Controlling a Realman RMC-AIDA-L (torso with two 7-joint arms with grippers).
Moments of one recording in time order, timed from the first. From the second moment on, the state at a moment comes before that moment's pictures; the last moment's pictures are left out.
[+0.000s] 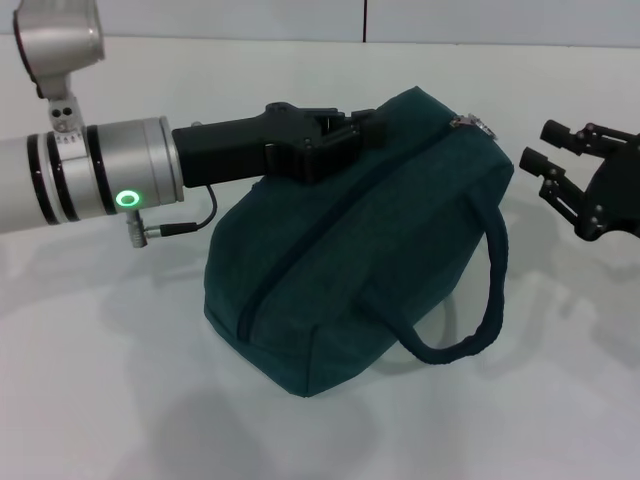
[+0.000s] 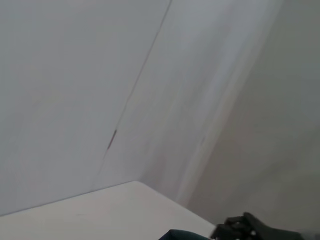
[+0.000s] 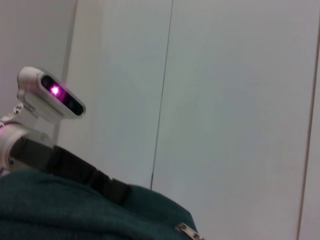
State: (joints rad) left arm -0.51 -2.03 1.27 0.65 1.32 1.37 -1.56; right arm 0.38 2.02 -1.23 -0.46 -1.05 -1.39 0.65
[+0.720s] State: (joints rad) left arm -0.50 -2.05 1.24 0.65 1.32 1.43 -1.53; right arm 0.43 2.03 -1.40 -0.48 -0.95 -1.30 0.55
